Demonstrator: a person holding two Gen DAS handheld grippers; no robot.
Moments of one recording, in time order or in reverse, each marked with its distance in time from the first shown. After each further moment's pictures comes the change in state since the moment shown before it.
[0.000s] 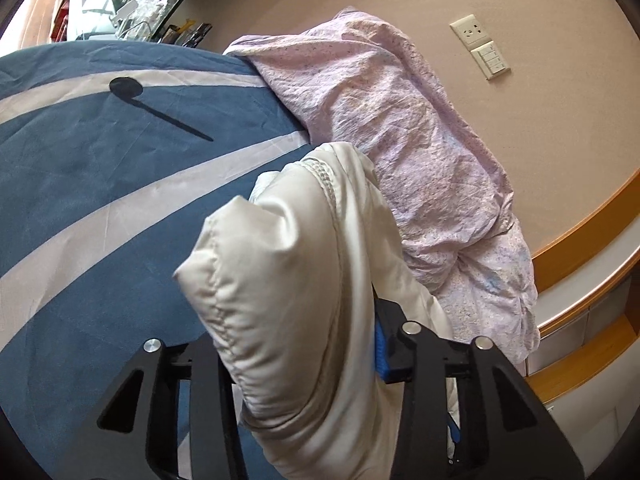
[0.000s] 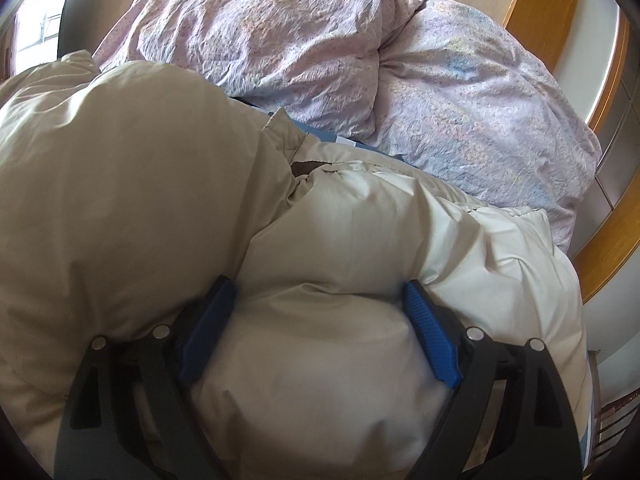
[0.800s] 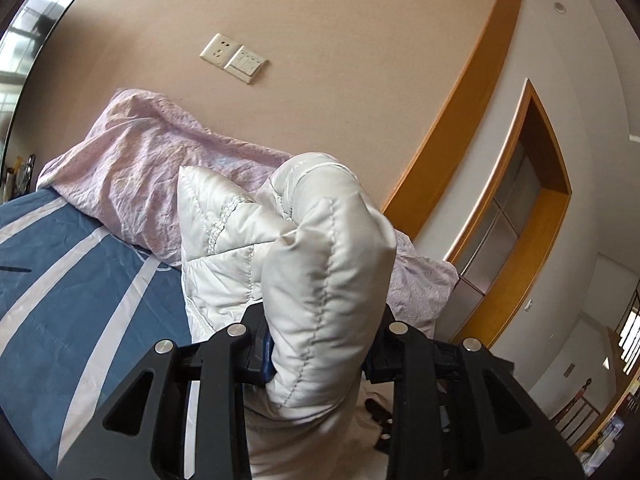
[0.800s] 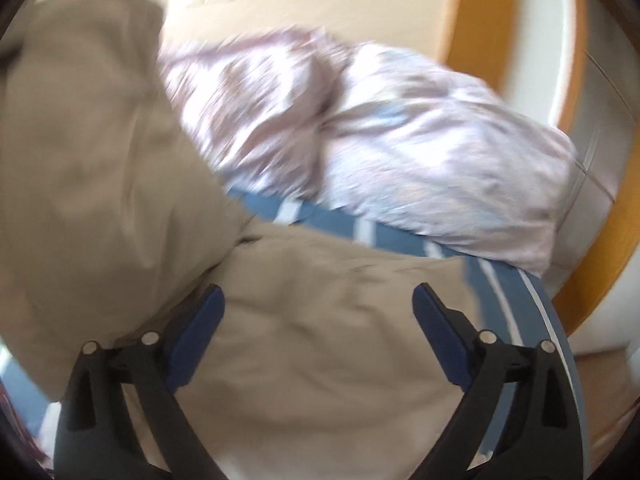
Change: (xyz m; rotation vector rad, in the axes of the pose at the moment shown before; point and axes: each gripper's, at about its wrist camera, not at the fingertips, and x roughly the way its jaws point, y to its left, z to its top) left arm -0.056 -0.200 -0.068 0.527 -0.122 -0.380; right arm -0.091 -0.136 0.004 0.147 -0.177 0.085
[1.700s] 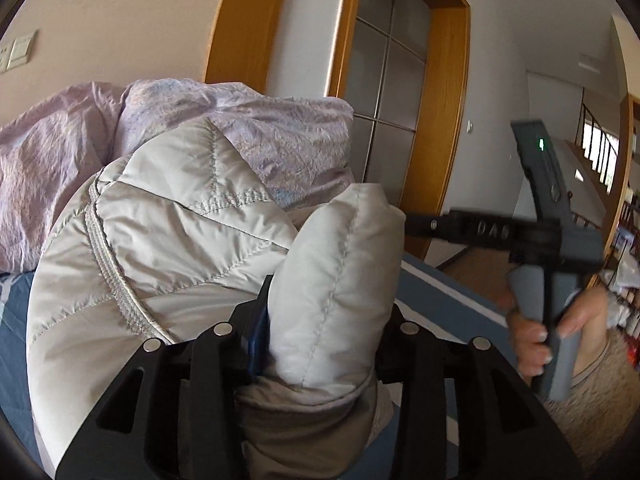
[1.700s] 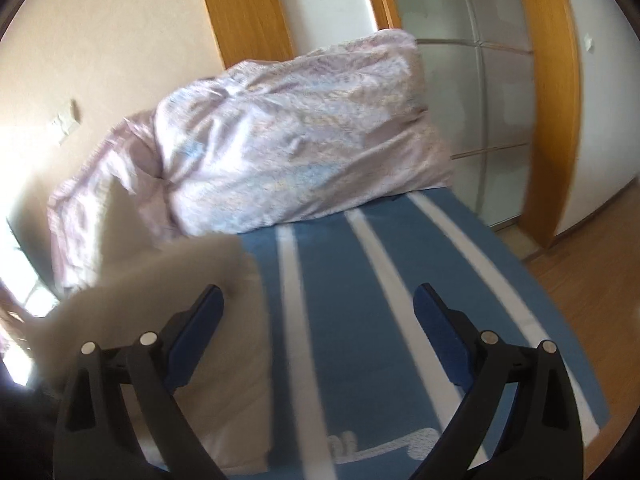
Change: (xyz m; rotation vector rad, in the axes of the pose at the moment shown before) left arm 0.135 -0.198 -0.176 0.512 0.367 -0.226; right arm -0.049 -0.240 -0.037 0.494 0.016 0.014
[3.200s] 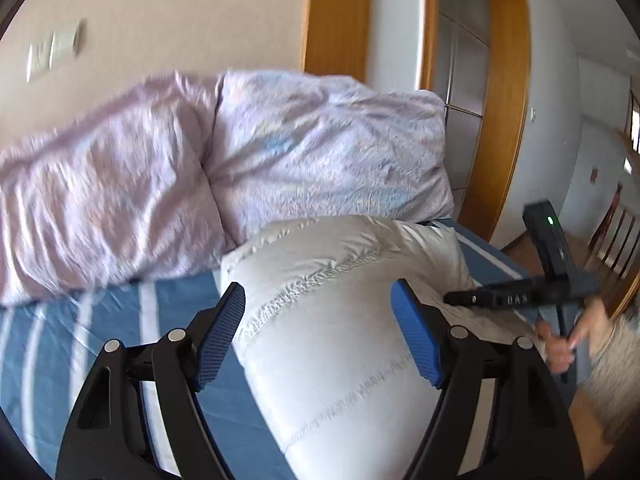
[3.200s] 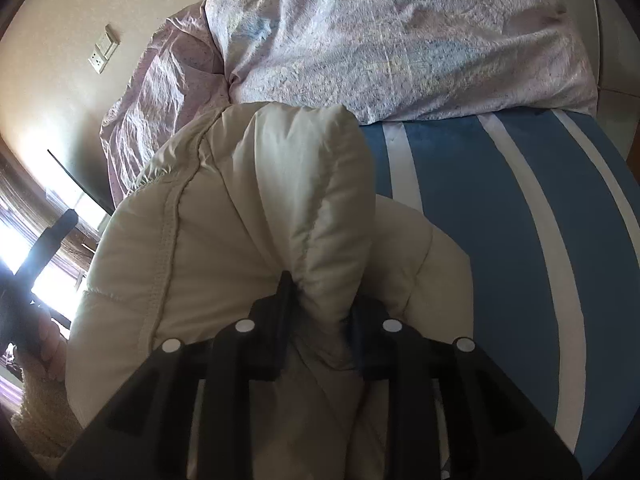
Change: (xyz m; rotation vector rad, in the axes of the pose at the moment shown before) left arm -0.028 0.174 0.051 -0.085 0.118 0.172; right arm 0.133 0.043 -0.015 -0.064 0.382 0.294
